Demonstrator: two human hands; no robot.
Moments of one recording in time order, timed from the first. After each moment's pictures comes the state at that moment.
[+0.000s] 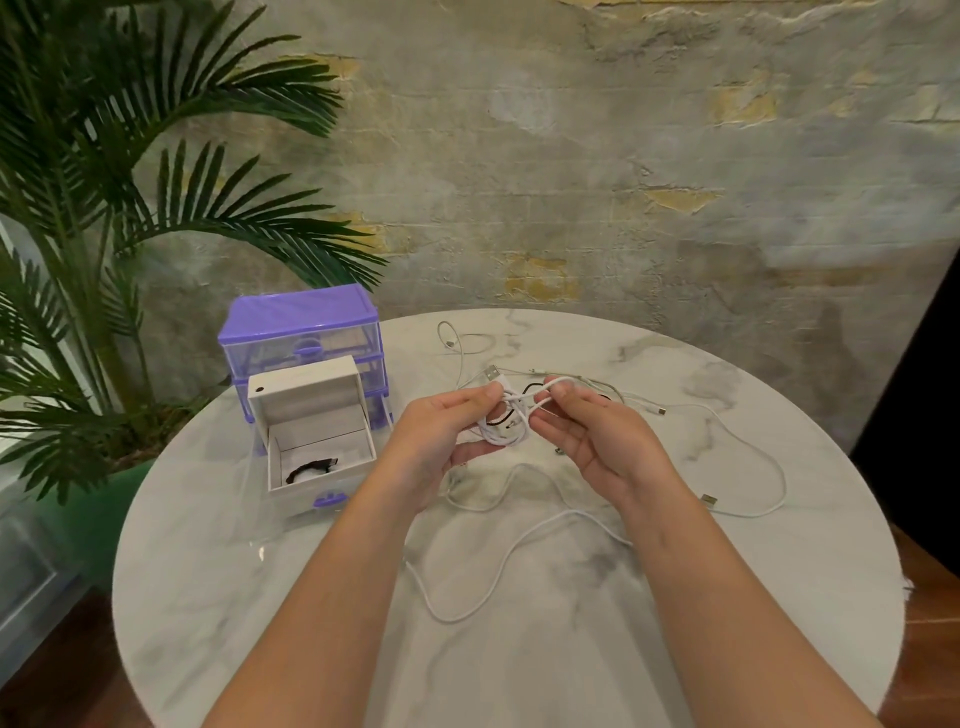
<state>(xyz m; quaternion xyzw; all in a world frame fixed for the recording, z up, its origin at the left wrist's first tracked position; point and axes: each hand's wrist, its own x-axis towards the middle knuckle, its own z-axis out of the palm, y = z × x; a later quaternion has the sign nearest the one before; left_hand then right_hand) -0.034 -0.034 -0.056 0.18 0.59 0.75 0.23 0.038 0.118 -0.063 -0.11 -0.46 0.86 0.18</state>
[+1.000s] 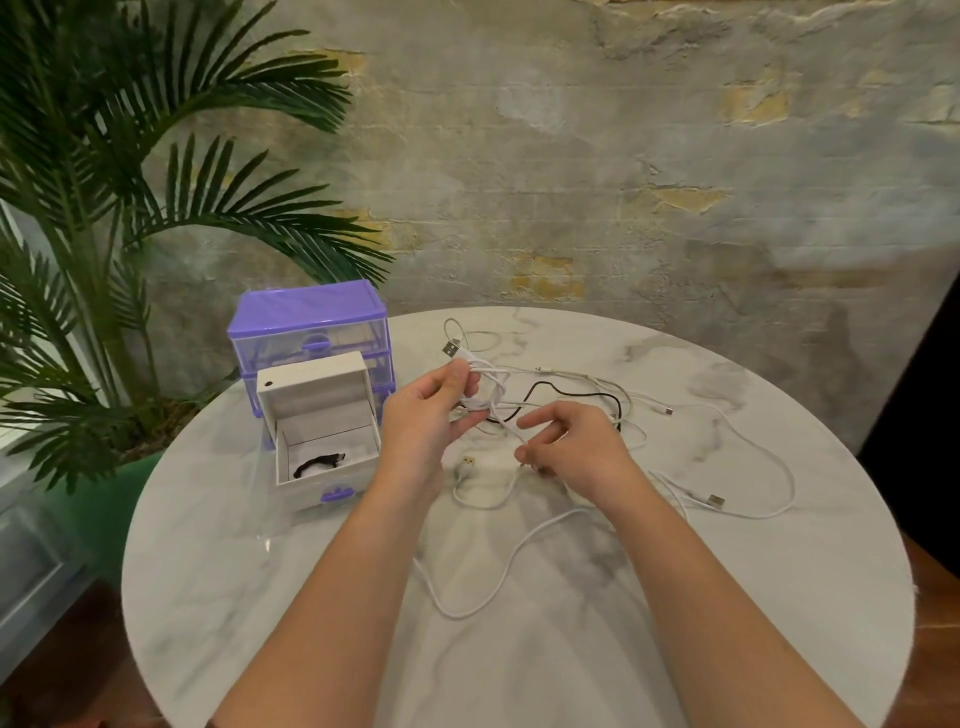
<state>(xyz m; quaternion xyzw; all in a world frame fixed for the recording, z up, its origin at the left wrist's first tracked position) -0.041 -0.032 -0.059 0.12 0.55 0.82 0.08 0.032 0.100 -0.074 -0.20 -0.80 0.55 0.15</state>
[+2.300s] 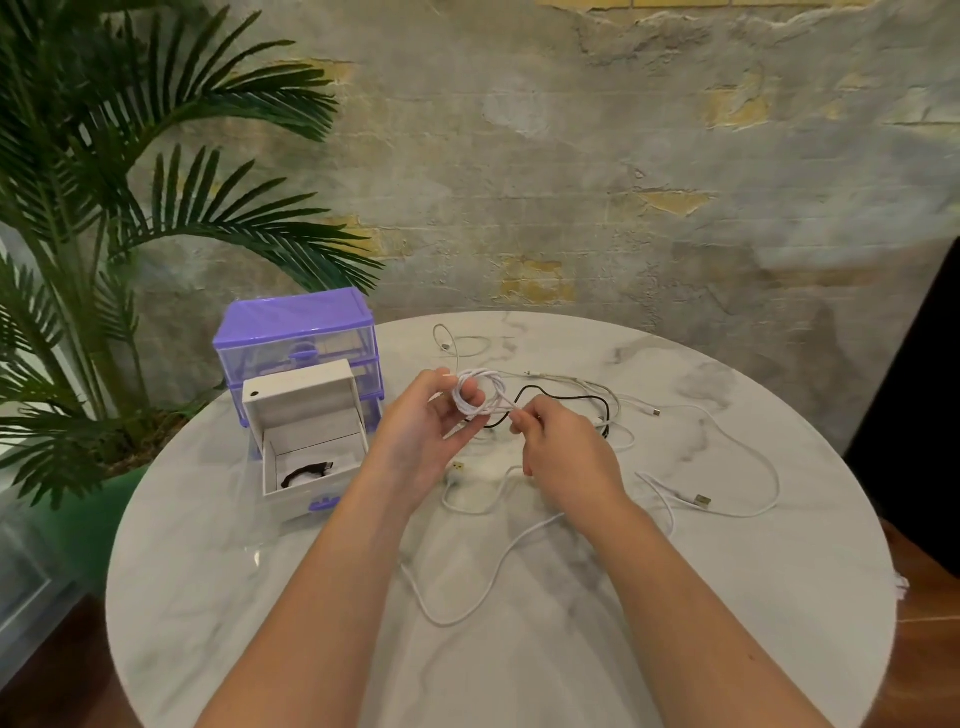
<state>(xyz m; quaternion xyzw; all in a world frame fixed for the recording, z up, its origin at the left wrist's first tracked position) -0.037 -0.035 -0.048 0.11 0.45 0.85 0.25 0.032 0.093 -0.075 -0.21 -0.90 0.30 0.22</state>
